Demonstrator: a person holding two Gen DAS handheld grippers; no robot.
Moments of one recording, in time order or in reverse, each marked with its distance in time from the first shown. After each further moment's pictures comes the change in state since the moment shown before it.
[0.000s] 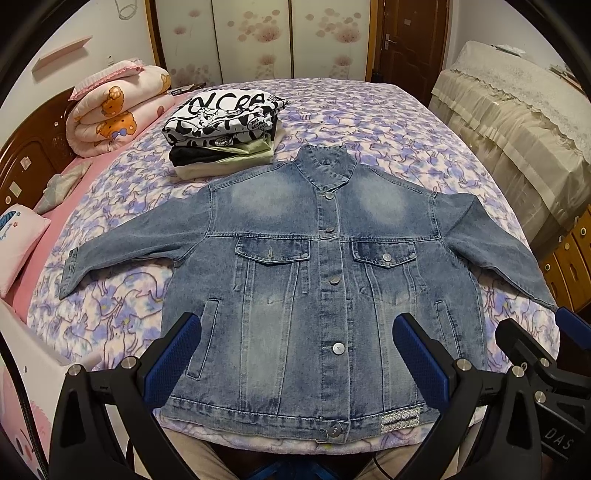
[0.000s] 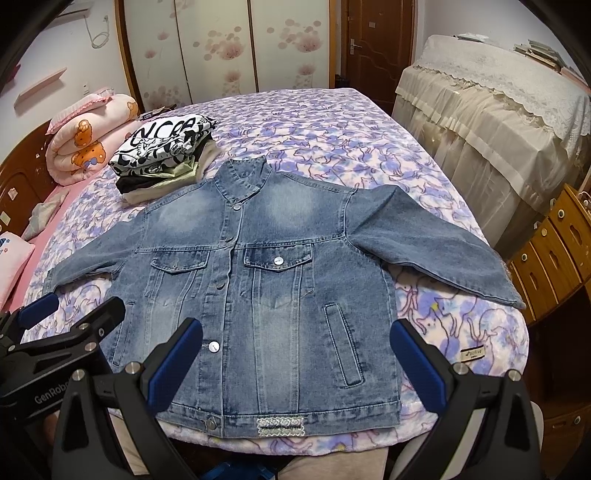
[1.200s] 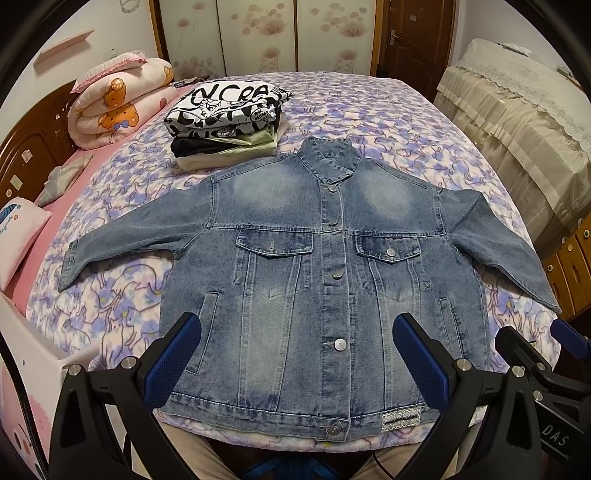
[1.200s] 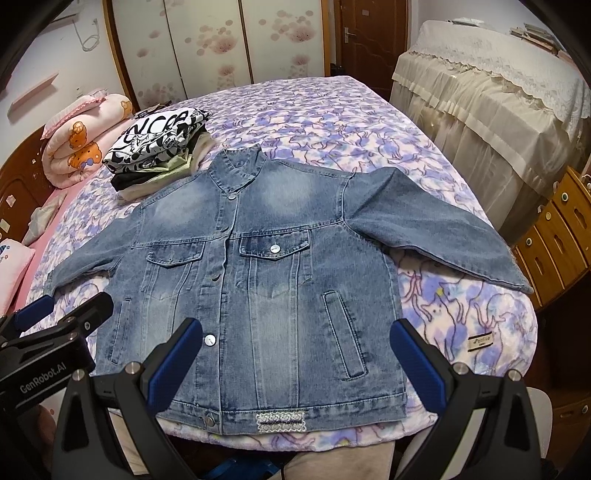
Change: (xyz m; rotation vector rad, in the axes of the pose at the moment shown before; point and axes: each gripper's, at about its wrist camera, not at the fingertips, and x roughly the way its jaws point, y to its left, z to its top) left arm 0.008 0.008 -0.002 -0.010 0.023 0.000; right arm 0.016 -0.009 -0.013 0.031 0.026 0.012
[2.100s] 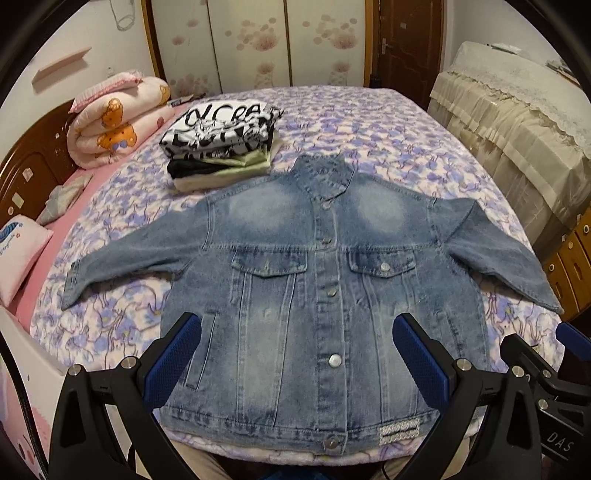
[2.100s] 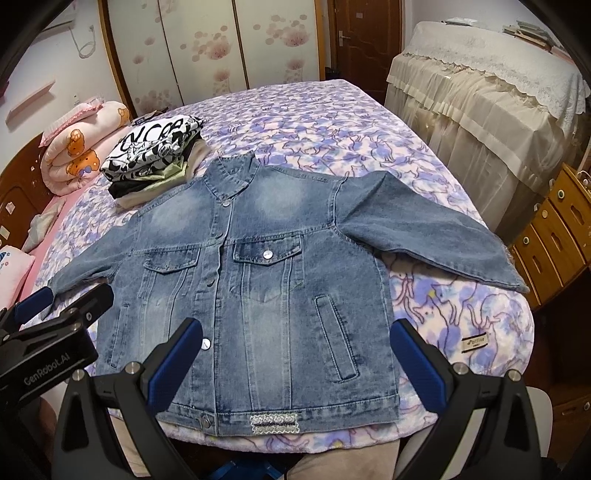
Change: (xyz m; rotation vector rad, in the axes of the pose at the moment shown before) left arm -0.006 -0.019 0.016 0.036 -0.060 0.008; right arm -0.008 -0.012 0.002 0.026 -0.027 0.002
